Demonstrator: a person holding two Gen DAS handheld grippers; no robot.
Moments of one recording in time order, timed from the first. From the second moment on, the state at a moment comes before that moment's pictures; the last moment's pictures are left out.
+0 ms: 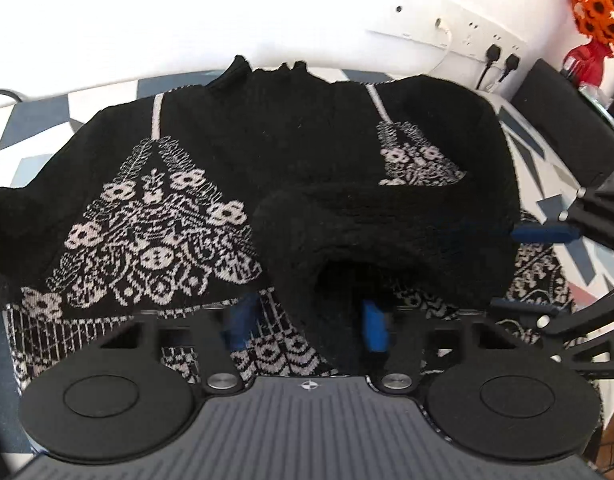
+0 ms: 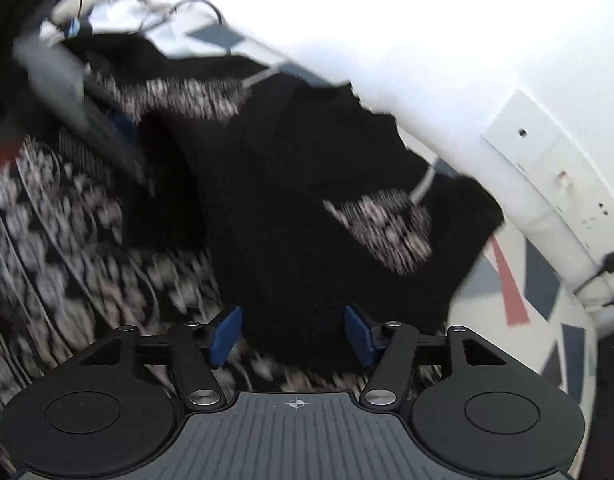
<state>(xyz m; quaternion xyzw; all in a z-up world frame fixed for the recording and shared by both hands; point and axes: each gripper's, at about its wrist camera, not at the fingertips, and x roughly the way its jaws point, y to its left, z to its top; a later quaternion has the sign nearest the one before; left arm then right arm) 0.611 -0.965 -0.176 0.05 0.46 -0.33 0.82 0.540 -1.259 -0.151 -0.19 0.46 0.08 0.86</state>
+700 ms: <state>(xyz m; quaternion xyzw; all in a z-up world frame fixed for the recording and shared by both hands) 0.640 -0.926 -0.125 0.13 0.32 -0.18 0.92 0.577 -1.321 -0.141 -0.04 0.39 -0.02 0.92</state>
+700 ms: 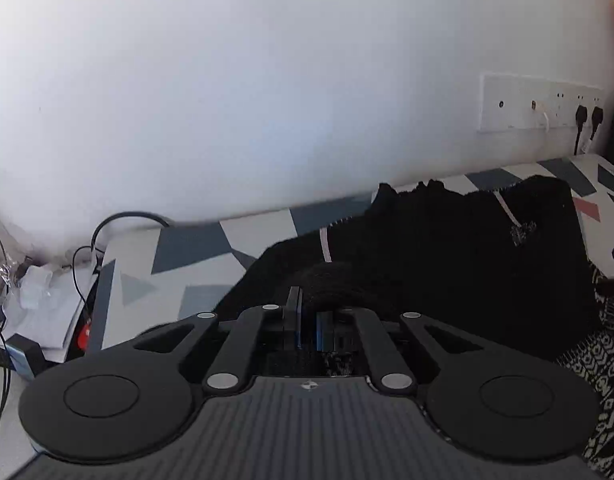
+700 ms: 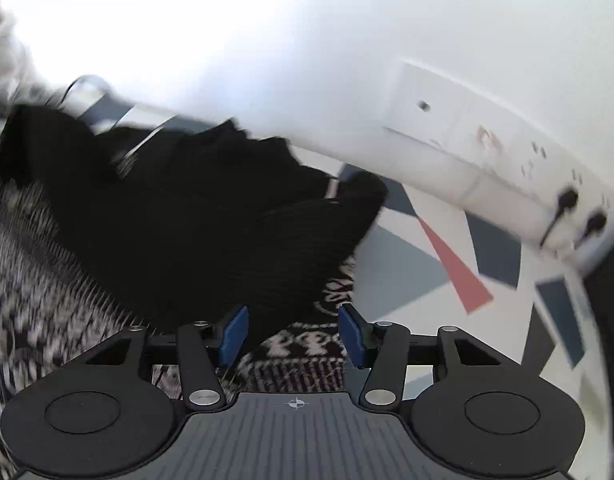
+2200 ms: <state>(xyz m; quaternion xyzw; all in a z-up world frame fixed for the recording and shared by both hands) 0.653 -1.026 -0.081 0.18 0.19 -0.25 0.93 0.576 -1.325 -0.171 -0.16 0.39 -0.05 0.91</state>
